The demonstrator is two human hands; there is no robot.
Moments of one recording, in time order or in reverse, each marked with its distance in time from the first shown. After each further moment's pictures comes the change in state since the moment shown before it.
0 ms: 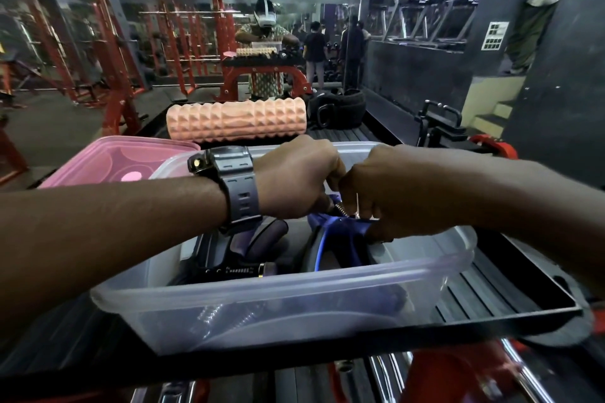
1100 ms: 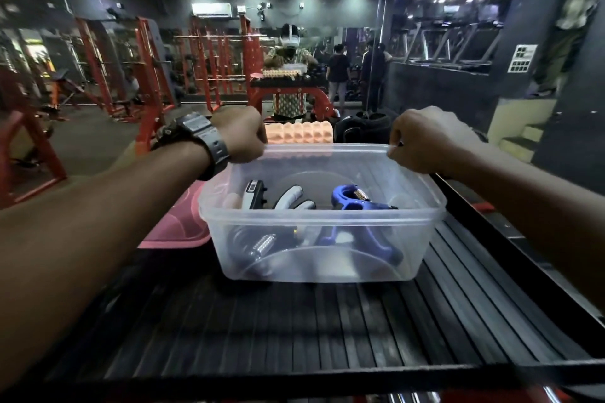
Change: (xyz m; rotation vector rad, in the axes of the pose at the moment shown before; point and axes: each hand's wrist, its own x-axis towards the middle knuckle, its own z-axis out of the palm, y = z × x) left_hand 0.016 -0.119 -0.055 0.244 0.172 -0.502; right_hand 0.080 0.080 0.003 0.230 0.462 0.605
